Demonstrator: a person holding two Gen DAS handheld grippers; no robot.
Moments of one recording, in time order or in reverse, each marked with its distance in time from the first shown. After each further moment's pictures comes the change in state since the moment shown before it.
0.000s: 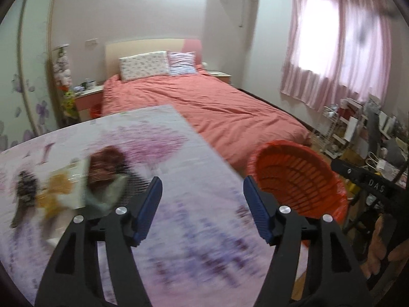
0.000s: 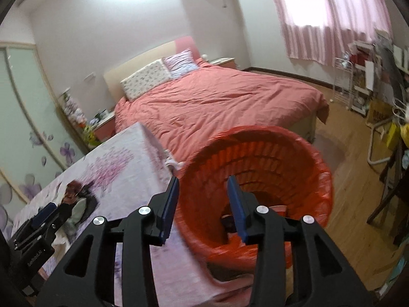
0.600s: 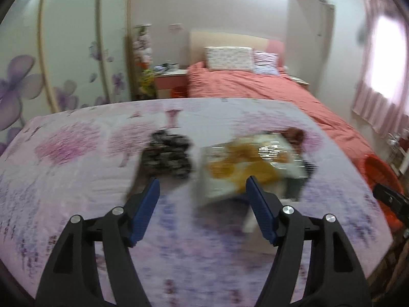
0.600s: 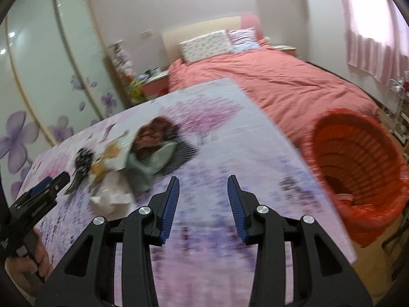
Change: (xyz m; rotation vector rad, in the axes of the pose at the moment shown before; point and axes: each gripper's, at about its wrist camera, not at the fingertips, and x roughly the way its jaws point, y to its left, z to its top) left arm -0.063 0.215 -0.047 -0.219 0.029 0.381; right arm 0.016 0.156 -0.066 -0.232 0.148 0.205
